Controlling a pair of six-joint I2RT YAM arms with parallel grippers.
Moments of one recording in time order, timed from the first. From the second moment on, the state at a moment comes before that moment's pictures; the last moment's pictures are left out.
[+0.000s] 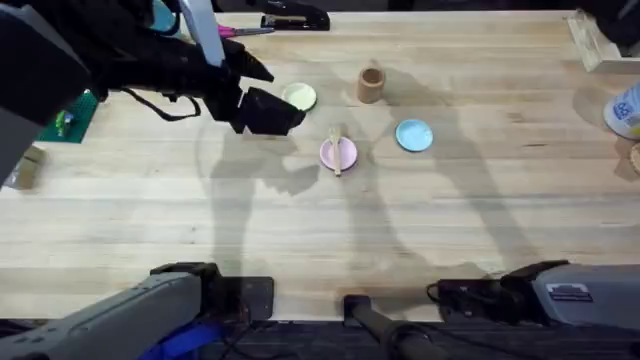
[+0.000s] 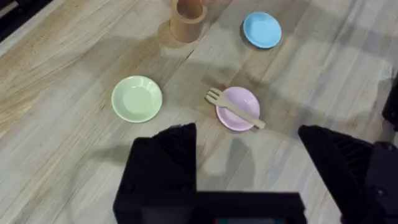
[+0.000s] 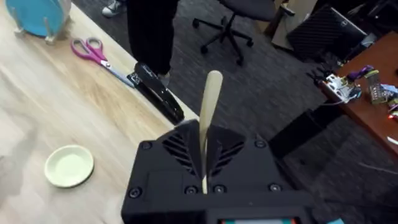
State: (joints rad) left arm 0.04 1.29 1.11 -0.93 0.80 0.73; right arm 0.29 1.53 1.35 -0.08 -0.23 -0.44
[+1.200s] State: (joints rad) left arm 0.04 1.29 1.11 -0.96 0.80 0.73; right arm 0.03 1.56 0.95 0.57 -0.99 -0.18
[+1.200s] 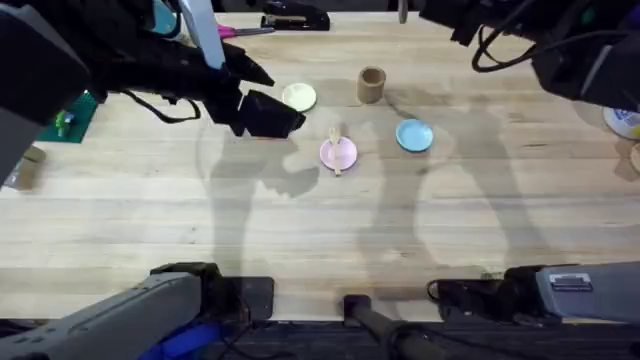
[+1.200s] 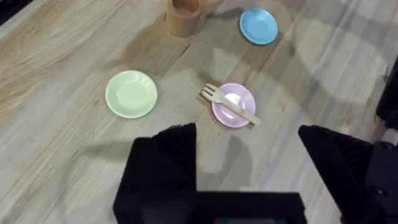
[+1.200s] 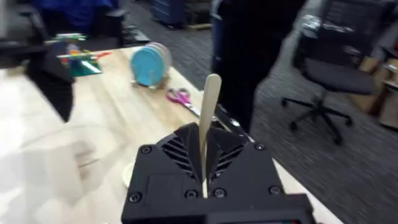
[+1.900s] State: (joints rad) left arm 0.04 1.29 1.11 -0.96 0.80 0.73; right arm 0.04 1.82 0.95 0.83 -1.16 -0.18
